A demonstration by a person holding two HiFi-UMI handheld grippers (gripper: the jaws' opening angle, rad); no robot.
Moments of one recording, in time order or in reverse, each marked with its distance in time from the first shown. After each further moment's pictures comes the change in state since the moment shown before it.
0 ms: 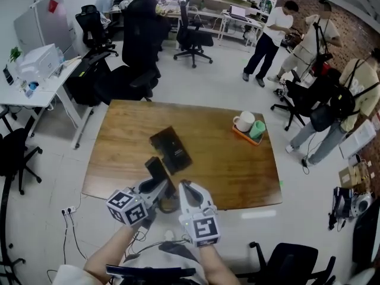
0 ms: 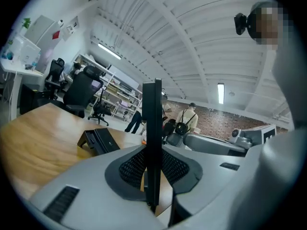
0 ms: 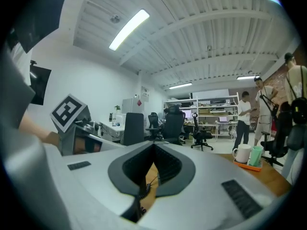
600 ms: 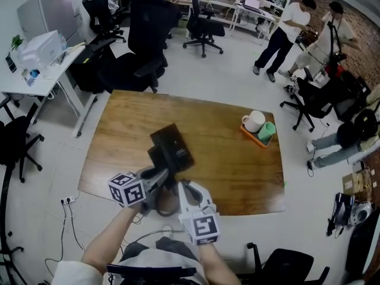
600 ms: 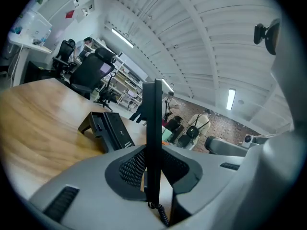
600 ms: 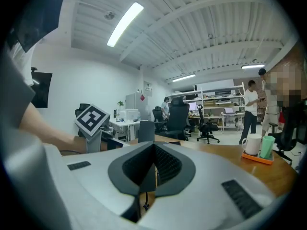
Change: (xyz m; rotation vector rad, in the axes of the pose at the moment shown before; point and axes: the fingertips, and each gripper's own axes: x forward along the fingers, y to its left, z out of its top) left arm 0.056 0.079 -0.037 -0.167 0.085 0.036; right arm 0.037 -0.022 -0.029 0.040 0.073 0.072
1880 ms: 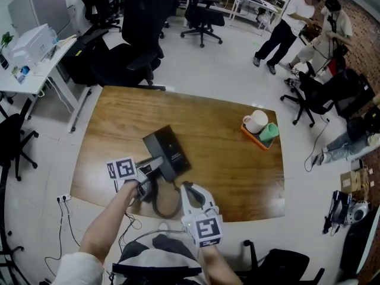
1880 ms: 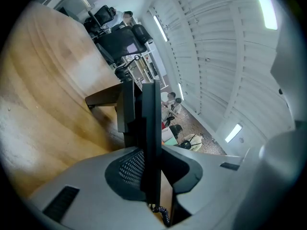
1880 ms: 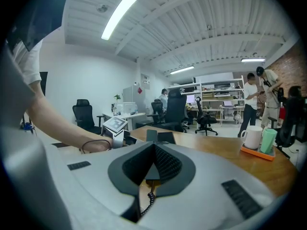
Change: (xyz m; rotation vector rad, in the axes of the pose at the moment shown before) left arm 0.071 0.106 -0.013 -0.443 0.036 -0.022; right arm 0.025 -0.040 -0.024 0.021 0.088 -0.007
